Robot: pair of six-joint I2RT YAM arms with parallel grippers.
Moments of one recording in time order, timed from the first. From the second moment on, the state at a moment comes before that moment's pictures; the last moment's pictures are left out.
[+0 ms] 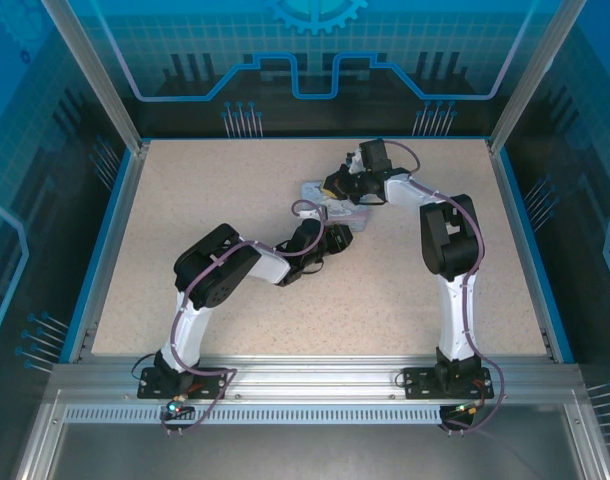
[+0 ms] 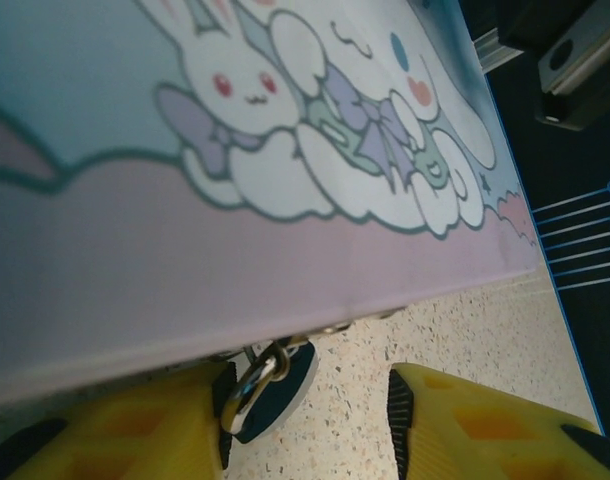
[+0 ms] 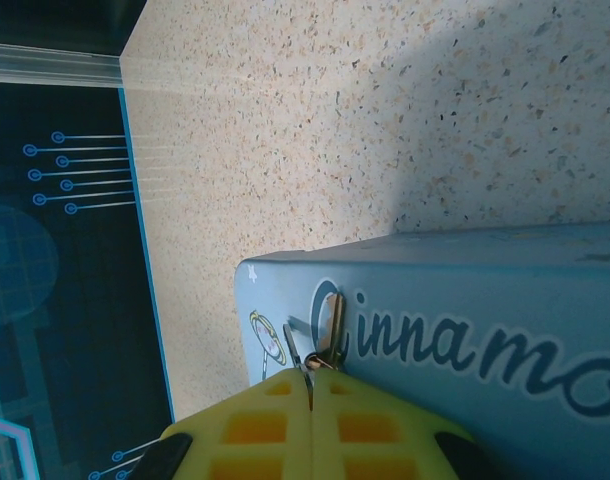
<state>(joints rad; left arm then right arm) -0.71 2.13 1.02 0.69 -0.02 -0.95 0.29 2.21 1.65 -0.23 -0.66 0.86</state>
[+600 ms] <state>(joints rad) -0.71 2.14 1.03 0.66 -0.03 -0.95 0.29 2.21 1.65 -0.23 -0.66 0.87</state>
